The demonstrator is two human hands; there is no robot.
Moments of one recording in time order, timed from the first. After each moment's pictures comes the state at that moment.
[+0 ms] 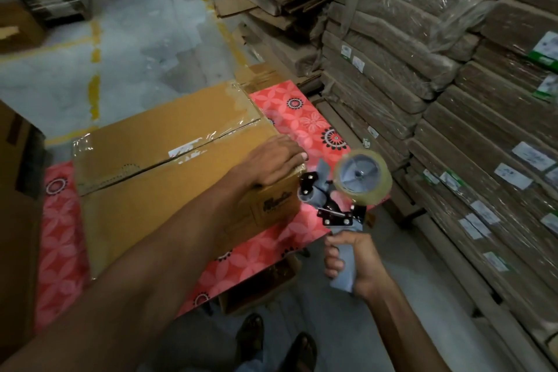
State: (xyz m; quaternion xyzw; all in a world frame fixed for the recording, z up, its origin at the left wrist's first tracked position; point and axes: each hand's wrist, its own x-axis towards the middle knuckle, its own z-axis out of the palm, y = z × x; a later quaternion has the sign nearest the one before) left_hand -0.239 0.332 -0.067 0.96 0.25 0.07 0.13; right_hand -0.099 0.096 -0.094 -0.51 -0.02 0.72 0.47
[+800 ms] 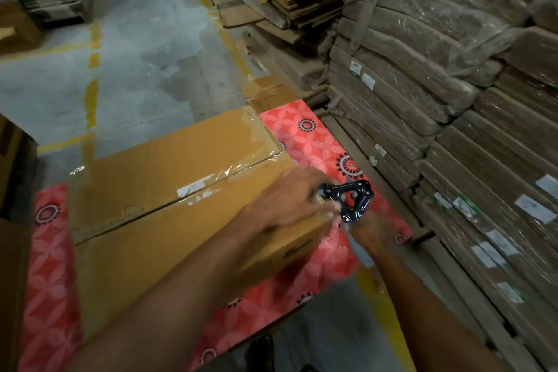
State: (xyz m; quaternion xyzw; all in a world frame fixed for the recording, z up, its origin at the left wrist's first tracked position) left_hand -0.246 0.341 -0.052 0.92 0.31 0.08 0.23; right_hand -0.049 0.252 -0.143 -0.87 -0.43 0.24 0.10
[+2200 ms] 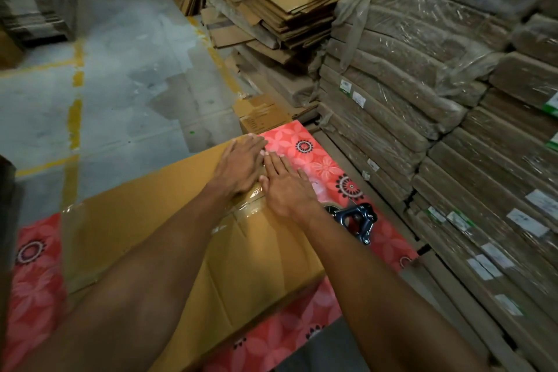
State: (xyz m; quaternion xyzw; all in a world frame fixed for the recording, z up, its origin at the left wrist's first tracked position) left_hand -0.308 0.499 -0.073 0.89 0.45 0.08 0.09; right_hand -0.179 0.399 -0.062 -0.71 -0.68 0.17 0.07
